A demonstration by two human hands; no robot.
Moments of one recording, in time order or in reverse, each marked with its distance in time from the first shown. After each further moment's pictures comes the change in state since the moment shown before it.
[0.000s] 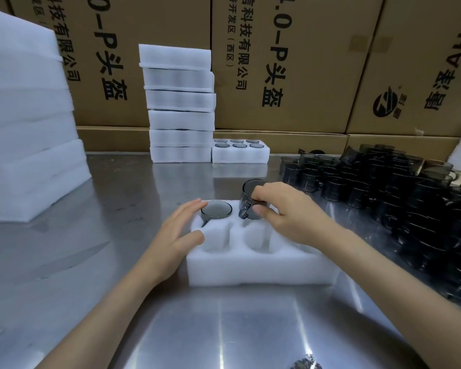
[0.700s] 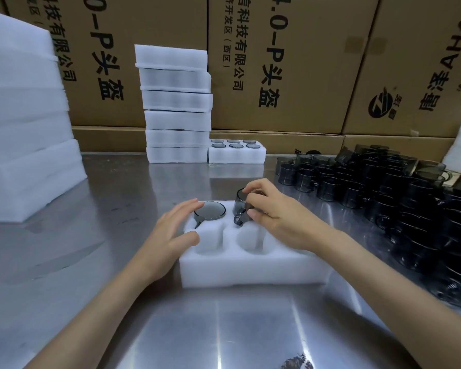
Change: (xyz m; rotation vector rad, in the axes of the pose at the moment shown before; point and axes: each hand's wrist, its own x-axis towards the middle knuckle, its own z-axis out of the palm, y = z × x) left_hand -0.001 0.008 -0.002 0.104 -0.019 -0.004; right_hand -0.004 0.000 0.005 0.115 -0.077 0.010
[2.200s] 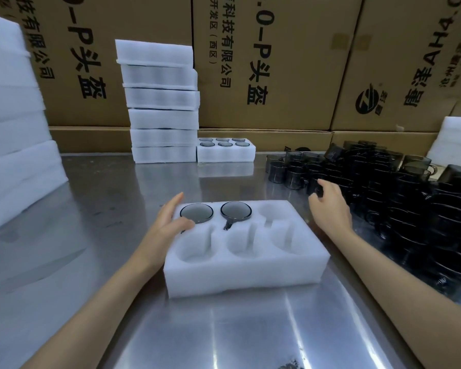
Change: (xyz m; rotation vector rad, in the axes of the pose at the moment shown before) left_hand 0.026 -0.009 0.017 -0.458 0.080 -0.258; right_hand -0.022 0.128 0.011 0.045 0.488 0.787
